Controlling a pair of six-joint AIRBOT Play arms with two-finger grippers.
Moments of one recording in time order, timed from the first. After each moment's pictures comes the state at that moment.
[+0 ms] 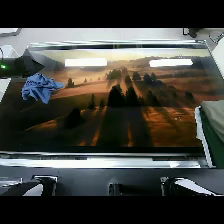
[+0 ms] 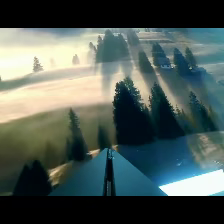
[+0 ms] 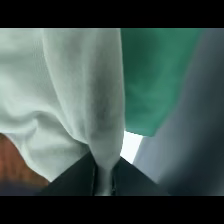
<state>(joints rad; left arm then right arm) 0.03 -1.18 1.59 1.03 -1.17 -1.47 -1.25 -1.33 1.52 -1.39 1.77 1.74</state>
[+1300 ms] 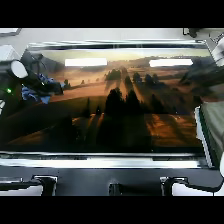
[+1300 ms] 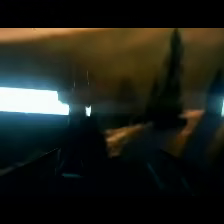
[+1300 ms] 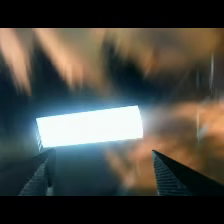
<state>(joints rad) -0.10 -1.49 1.54 1.48 -1.35 -1.70 -0.23 -1.48 1.68 -1.22 1.52 1.65</state>
